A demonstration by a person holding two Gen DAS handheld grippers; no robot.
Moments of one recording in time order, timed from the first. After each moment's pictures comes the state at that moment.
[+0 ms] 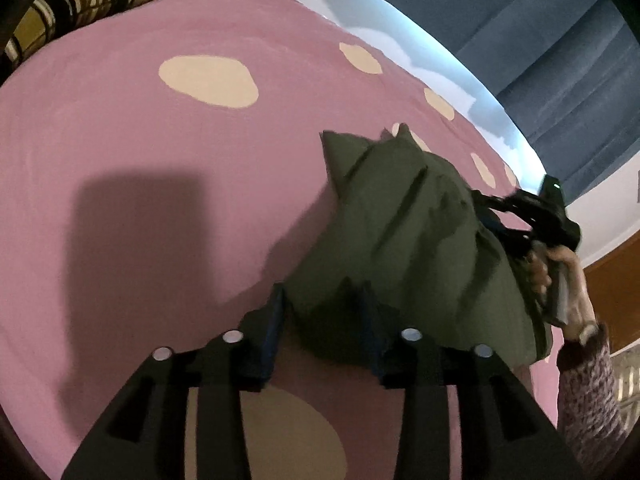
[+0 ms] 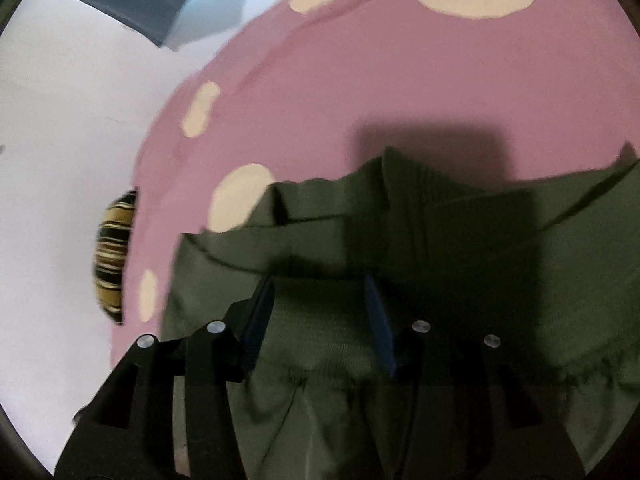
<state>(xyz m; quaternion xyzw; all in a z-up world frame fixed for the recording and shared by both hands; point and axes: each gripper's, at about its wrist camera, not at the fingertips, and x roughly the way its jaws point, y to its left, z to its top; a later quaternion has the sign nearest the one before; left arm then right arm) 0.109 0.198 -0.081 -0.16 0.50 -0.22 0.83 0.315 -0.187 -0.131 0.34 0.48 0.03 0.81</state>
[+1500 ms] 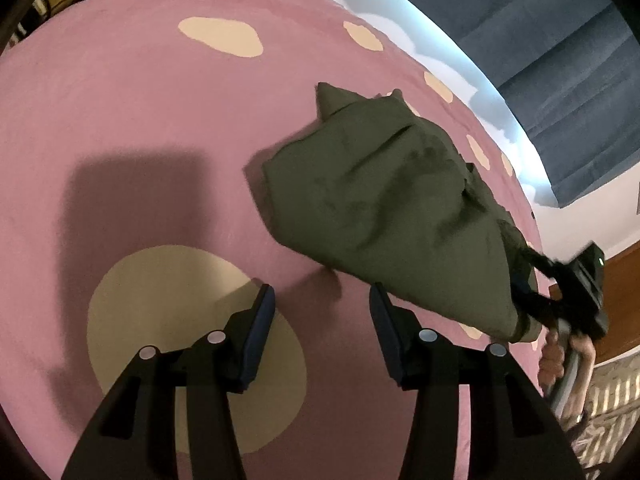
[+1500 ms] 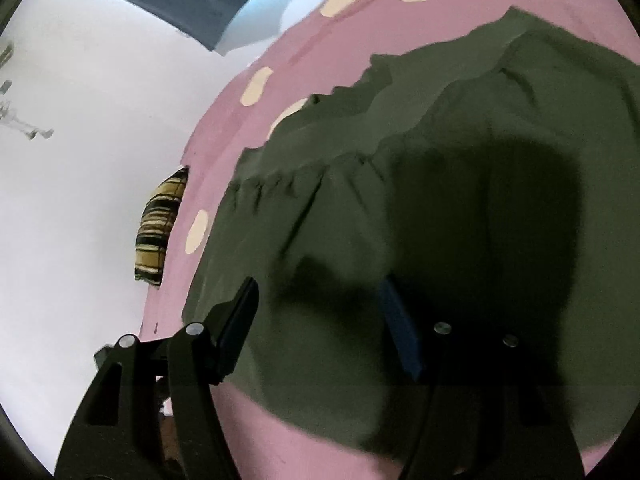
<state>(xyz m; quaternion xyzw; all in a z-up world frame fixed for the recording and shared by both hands) 0.062 0.192 -0.088 -0.18 0.52 -0.20 0.81 0.126 -0.158 -0.103 0.37 0.41 0.08 0.83</state>
